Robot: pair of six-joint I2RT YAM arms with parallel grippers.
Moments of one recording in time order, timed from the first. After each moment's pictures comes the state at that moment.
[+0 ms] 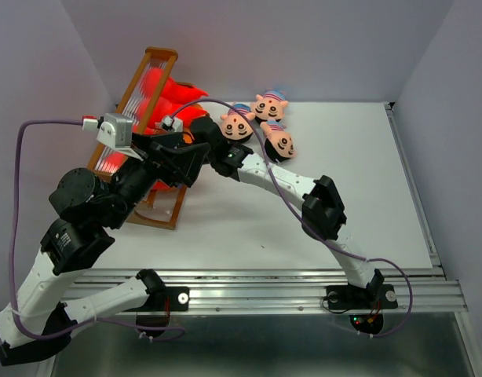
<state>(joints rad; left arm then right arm) -0.86 0.79 1.38 -0.37 -0.22 -0.31 0.94 2.31 2.19 -0.13 -0.58 0.29</state>
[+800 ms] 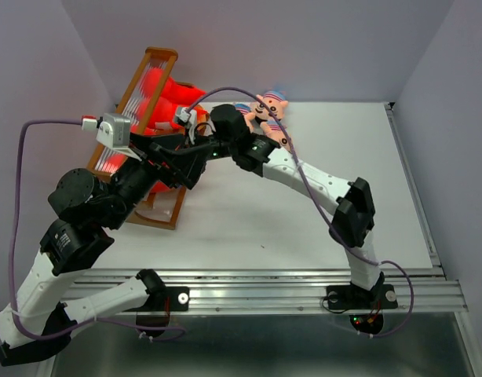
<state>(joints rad) -0.86 0.79 1.38 -0.37 -0.19 -0.36 0.92 2.10 2.04 -0.19 -0.67 0.10</state>
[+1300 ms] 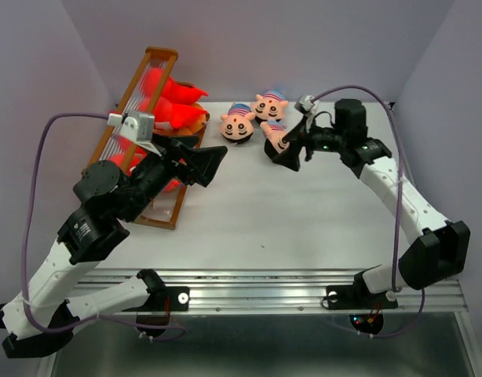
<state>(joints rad) -0.86 0.82 1.35 -0.35 -0.17 -0.40 0.43 1.48 1.38 -0.29 -0.82 -0.16</state>
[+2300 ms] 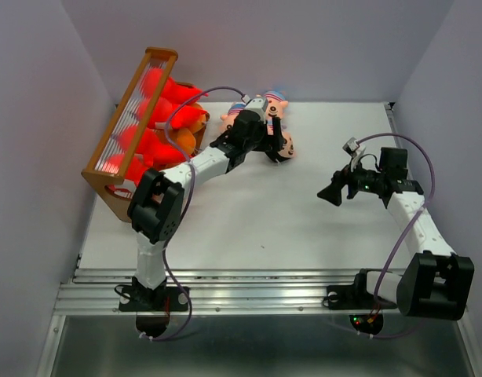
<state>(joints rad) -0.65 1.93 1.52 0.02 -0.01 -0.45 -0.12 1.19 0.85 -0.46 -0.94 -0.40</state>
